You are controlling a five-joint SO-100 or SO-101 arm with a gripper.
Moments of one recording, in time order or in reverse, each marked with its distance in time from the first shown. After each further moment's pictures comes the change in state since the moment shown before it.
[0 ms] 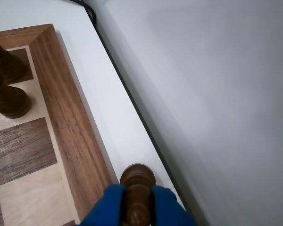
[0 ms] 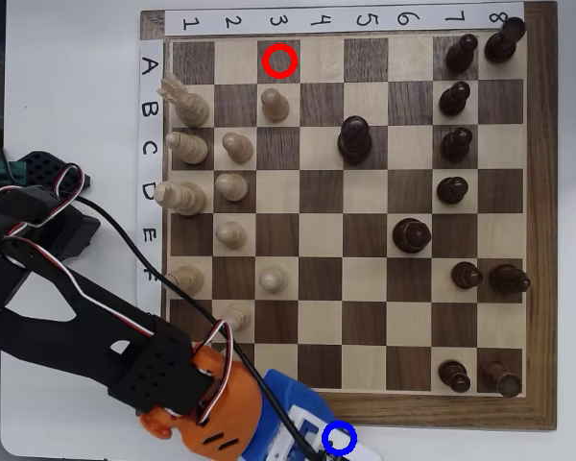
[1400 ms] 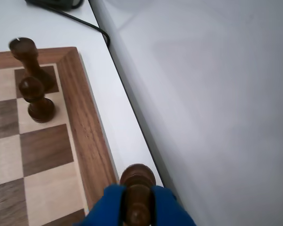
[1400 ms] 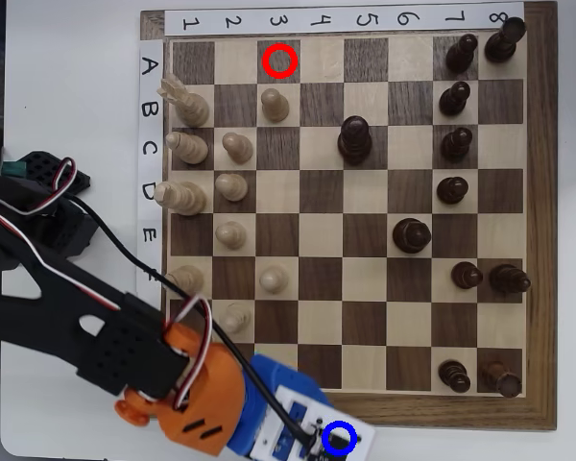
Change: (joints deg) arm -0.6 10.6 4.7 1.8 -4.4
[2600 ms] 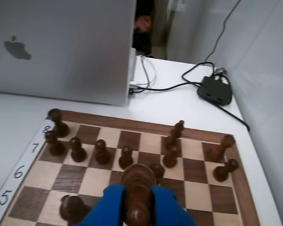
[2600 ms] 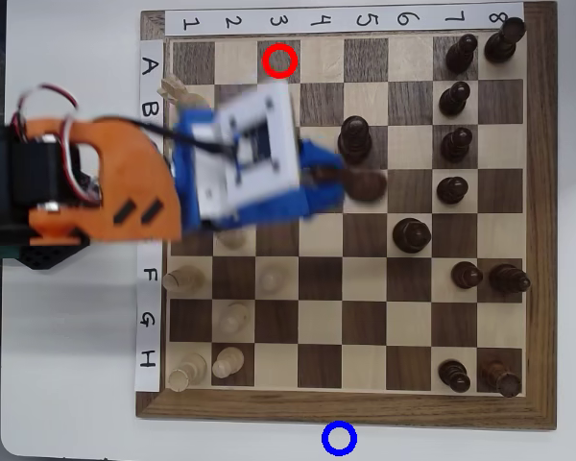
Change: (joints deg) arm -34.3 37.1 4.9 21.6 11.6
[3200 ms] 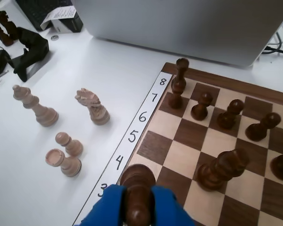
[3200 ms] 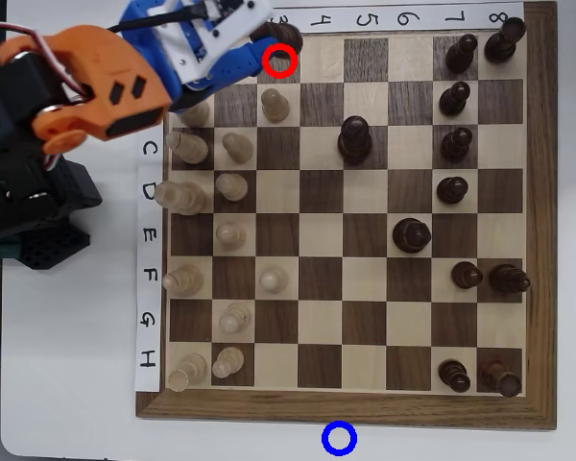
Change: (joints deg) arm -27.5 6.5 10.0 6.2 13.1
